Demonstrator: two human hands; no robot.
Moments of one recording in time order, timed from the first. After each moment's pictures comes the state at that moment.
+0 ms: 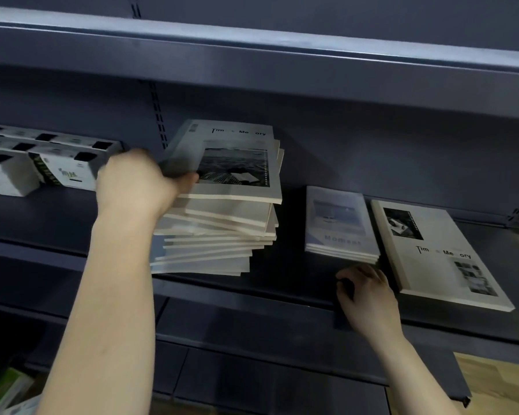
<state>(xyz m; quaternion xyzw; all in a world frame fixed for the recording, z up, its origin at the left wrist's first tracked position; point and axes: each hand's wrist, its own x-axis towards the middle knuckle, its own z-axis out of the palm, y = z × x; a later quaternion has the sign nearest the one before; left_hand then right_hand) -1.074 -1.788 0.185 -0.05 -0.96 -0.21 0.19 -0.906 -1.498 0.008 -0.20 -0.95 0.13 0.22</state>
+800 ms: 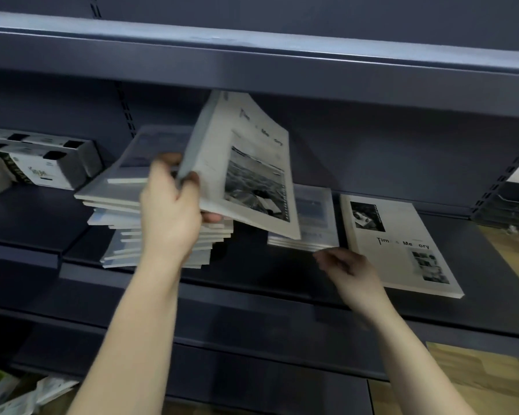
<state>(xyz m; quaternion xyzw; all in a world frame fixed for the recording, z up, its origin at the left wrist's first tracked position) -0.988 -1.691 0.161 -0.11 -0.73 -0.66 0.15 -0.880 -1.459 0.055 -0.17 -0.82 0.52 0.16</state>
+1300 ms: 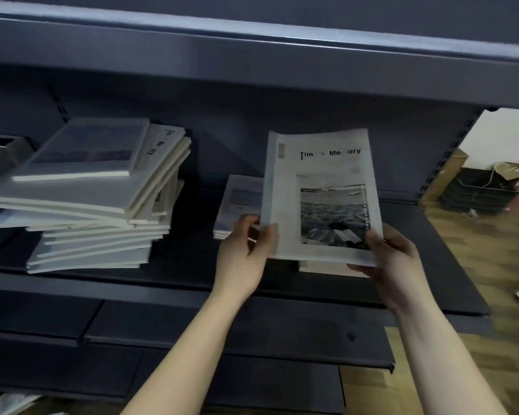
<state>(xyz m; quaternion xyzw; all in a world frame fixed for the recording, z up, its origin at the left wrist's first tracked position) -0.925 -1.545 0.068 -0.23 -0.77 -0.59 -0.01 -0.811 -1.356 0.089 -0.23 -0.60 0.71 0.28</state>
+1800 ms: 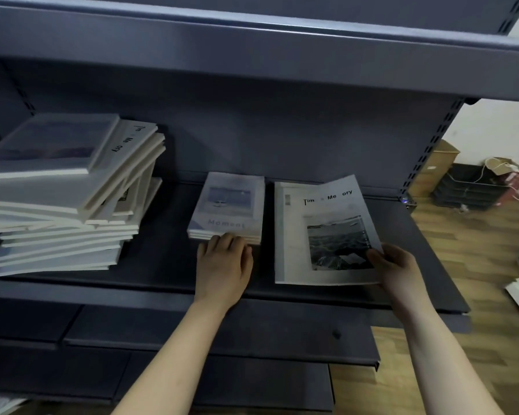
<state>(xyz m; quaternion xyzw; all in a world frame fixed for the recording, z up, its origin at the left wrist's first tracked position) -0.945 -1.520 -0.001 -0.31 -0.90 -0.20 0.22 -0.787 -1.282 0.039 -0.32 -0.76 0.51 0.25</state>
